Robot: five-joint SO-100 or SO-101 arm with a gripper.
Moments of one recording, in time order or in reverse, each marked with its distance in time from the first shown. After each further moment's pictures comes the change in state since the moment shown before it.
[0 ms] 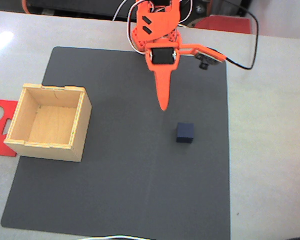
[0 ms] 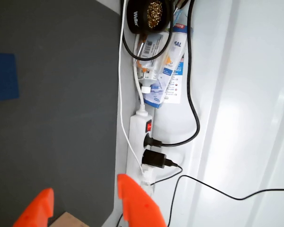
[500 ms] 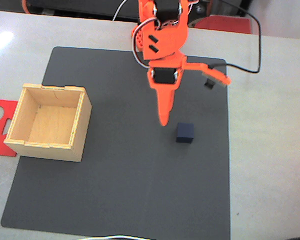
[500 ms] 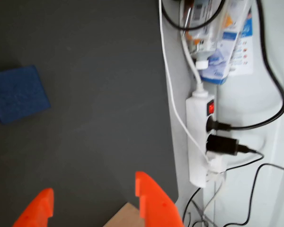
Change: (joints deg) arm 0.9 -17.5 -11.7 9.0 15.6
